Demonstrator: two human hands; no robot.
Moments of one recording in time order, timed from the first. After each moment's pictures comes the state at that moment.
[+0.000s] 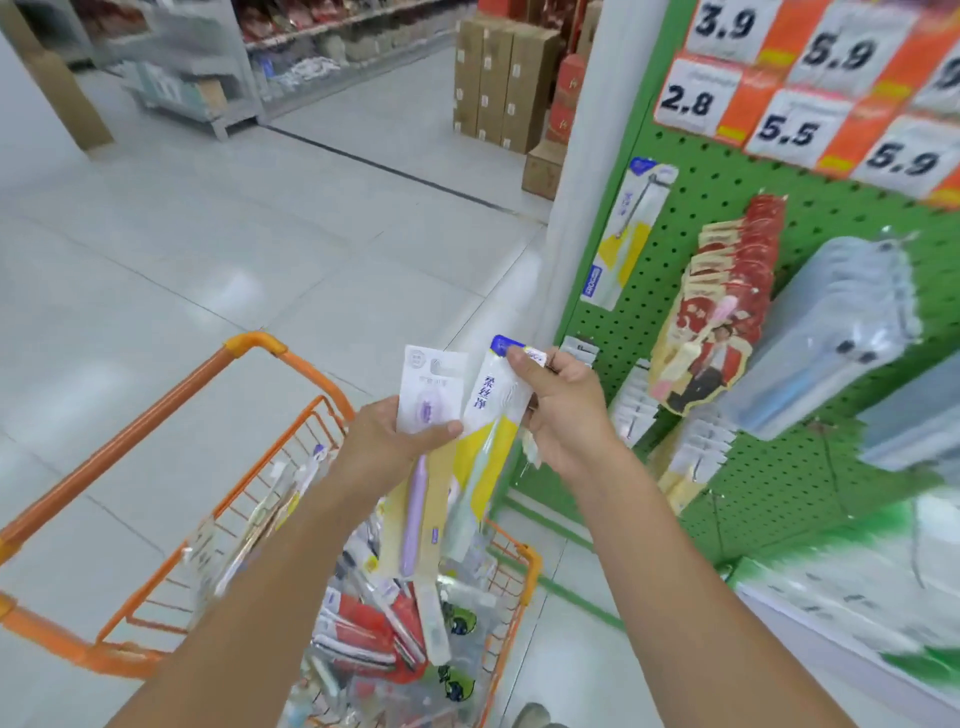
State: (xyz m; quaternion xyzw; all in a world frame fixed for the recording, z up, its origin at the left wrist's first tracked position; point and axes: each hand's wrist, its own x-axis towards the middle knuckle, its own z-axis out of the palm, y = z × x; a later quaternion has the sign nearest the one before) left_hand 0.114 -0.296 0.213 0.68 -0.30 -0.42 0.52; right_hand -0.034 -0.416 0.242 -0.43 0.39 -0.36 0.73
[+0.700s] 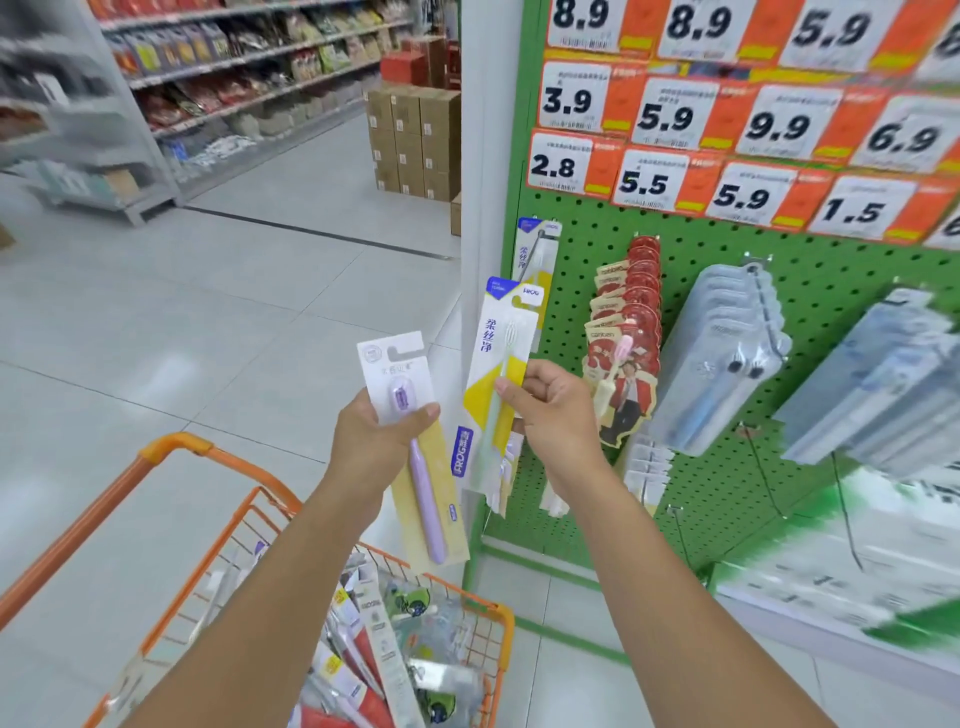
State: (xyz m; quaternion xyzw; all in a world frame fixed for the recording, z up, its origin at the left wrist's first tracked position) left_hand 0.087 -0.391 0.257 0.63 -0.28 -0.41 0.60; right_hand -0.082 -0.468 0.264 -0.53 0.43 -0.44 0.58
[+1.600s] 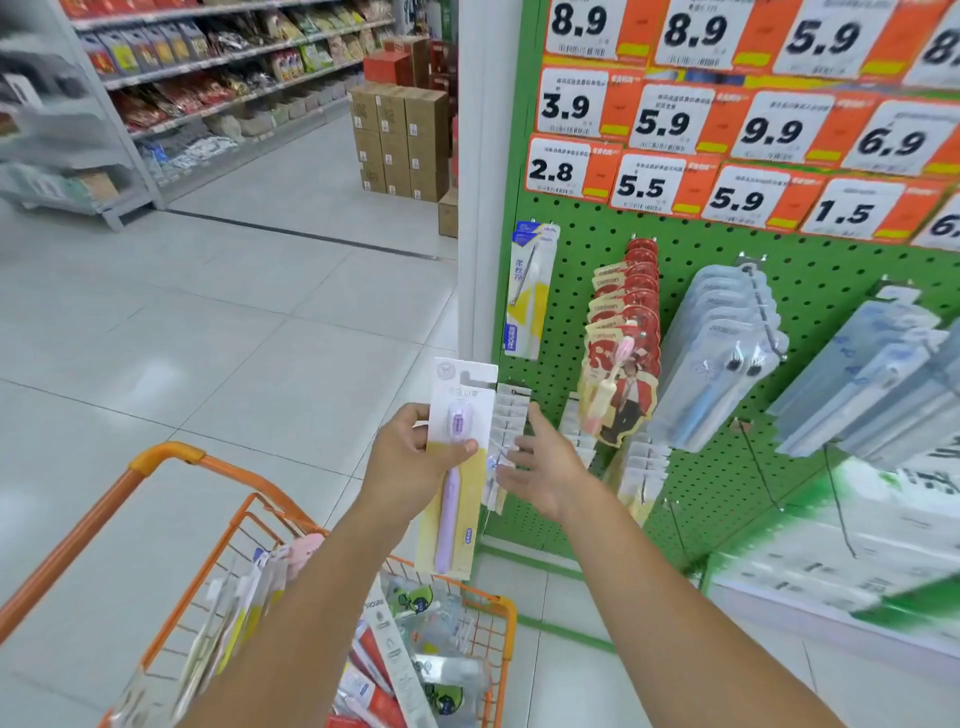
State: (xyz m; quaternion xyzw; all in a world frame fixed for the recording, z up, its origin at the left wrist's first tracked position) left_hand 0.071 -0.387 0.249 0.63 -0.36 -0.44 0.53; right_hand -0.077 -0.480 0.208 -0.28 0.55 -0.29 0.73
